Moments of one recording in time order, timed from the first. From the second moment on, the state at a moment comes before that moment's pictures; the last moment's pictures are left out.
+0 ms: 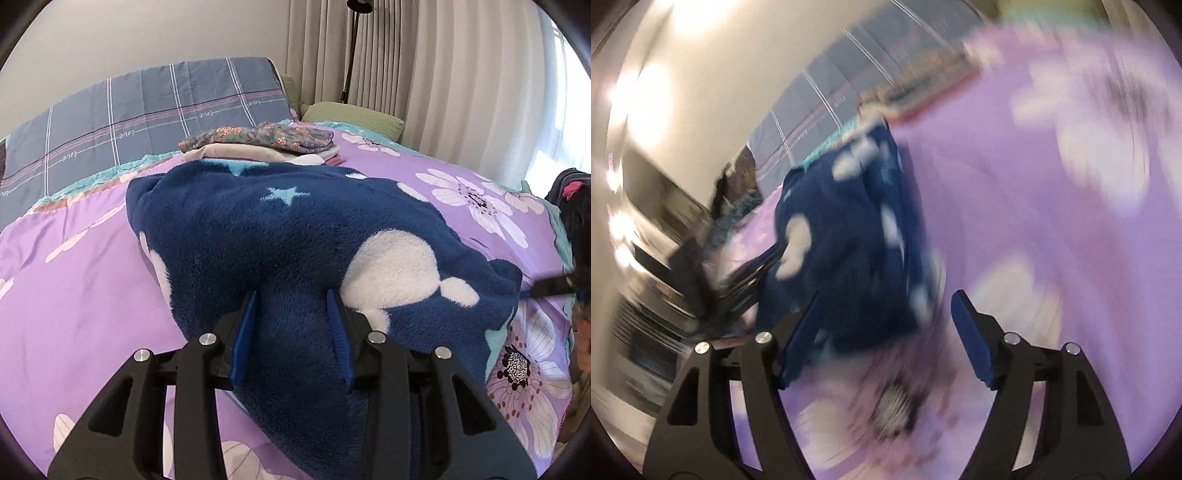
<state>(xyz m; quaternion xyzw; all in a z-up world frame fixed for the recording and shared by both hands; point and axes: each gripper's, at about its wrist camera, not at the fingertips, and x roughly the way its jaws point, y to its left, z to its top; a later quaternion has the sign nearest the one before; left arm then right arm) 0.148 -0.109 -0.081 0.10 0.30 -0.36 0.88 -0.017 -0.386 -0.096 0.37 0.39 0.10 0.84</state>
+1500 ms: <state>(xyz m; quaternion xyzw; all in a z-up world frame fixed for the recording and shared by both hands) 0.317 -0.068 -0.113 -0.20 0.46 -0.37 0.79 0.049 -0.343 -0.128 0.48 0.38 0.03 0.79</state>
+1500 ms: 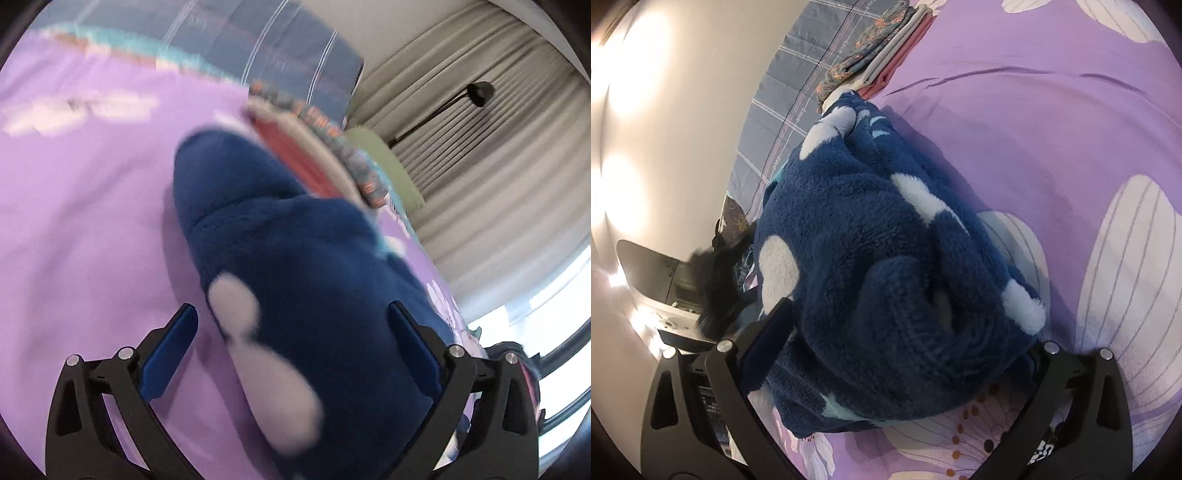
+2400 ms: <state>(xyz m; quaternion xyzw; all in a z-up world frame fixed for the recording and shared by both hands) 0.349 0.022 0.058 -0.09 0.24 -0.26 0.93 0.244 -0.308 0.023 0.24 0.31 0.18 0.90</state>
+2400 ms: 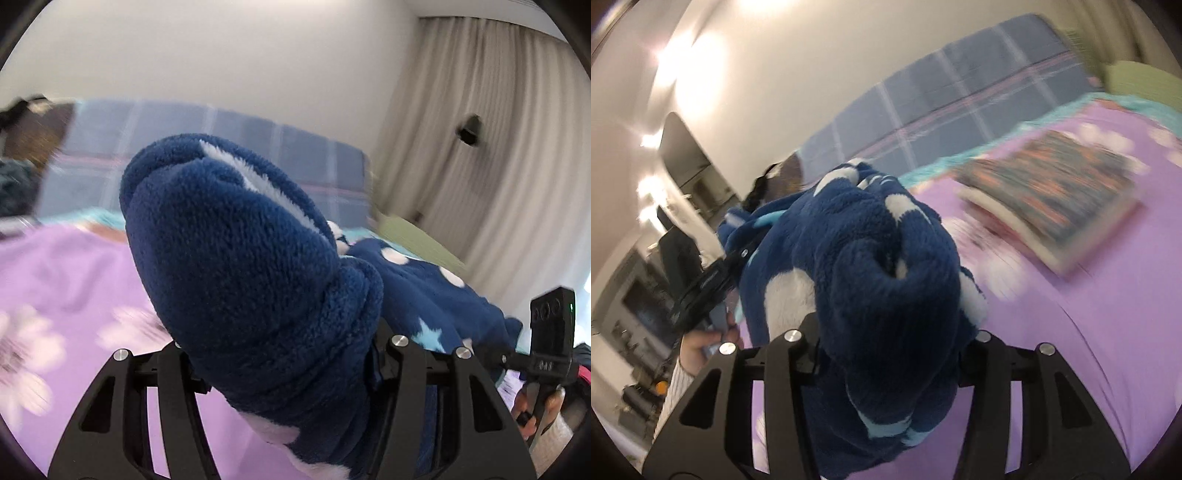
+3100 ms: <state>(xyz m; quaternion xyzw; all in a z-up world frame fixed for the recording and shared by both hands) 0.515 0.130 -0.103 -0.09 0.37 0.00 0.93 0.536 -0.168 -0.123 0.12 0.44 0.06 0.89</state>
